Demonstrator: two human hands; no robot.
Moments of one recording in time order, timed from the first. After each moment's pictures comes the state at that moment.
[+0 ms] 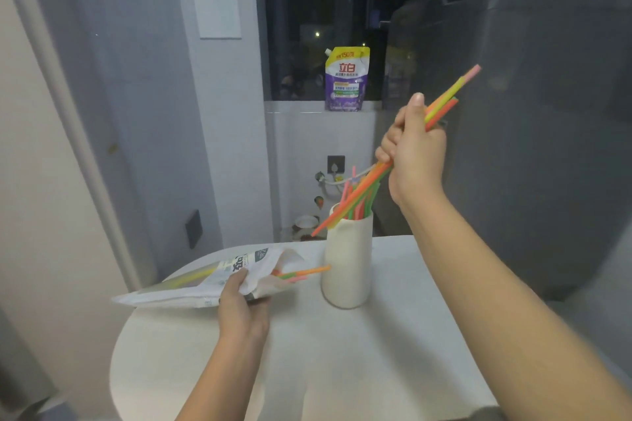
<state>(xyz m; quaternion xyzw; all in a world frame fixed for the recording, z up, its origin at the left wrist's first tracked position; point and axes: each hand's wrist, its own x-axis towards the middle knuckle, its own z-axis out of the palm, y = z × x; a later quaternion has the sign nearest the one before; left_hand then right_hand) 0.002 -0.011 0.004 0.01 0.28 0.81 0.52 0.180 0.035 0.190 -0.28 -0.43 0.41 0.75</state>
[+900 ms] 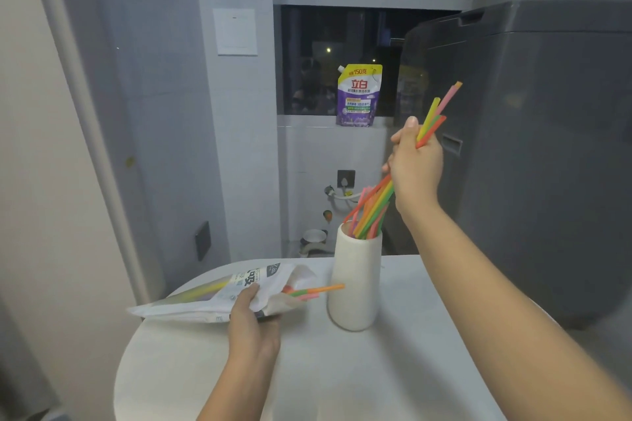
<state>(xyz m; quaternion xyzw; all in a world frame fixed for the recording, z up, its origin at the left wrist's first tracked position) 0.001 -0.008 0.007 0.00 0.29 0.79 0.53 0.169 0.075 0.190 -0.43 -0.49 0.23 0.72</state>
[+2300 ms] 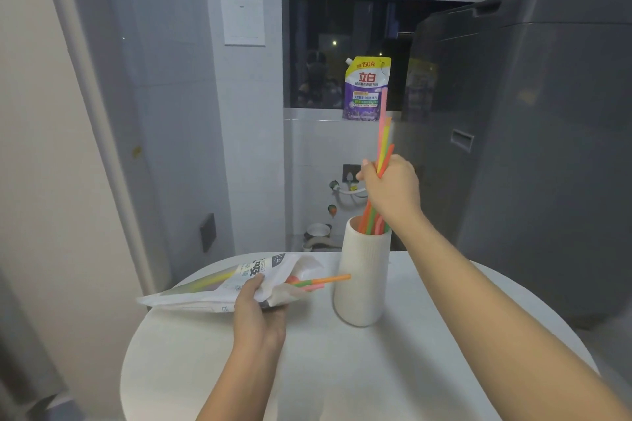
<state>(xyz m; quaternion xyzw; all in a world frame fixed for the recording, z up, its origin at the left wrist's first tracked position) -0.002 -0.007 0.012 -0.01 0.26 0.80 0.54 0.153 0.090 0.148 -0.55 -0.67 0.09 0.49</state>
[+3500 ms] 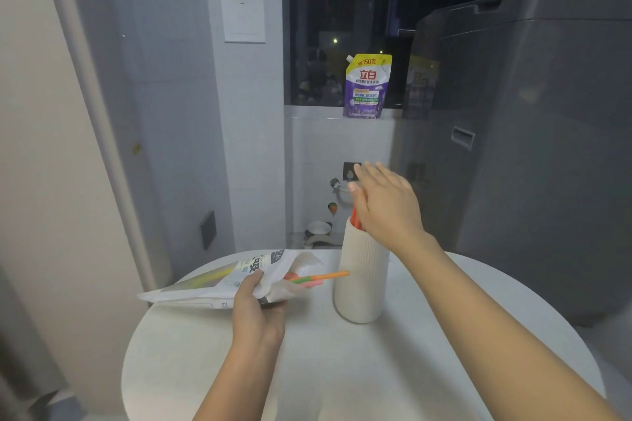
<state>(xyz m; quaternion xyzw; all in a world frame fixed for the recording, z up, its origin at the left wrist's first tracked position) -0.005 -0.007 0.012 -0.01 0.27 0.79 0.55 0.162 0.085 0.118 -0.52 -0.80 -0.10 0.26</state>
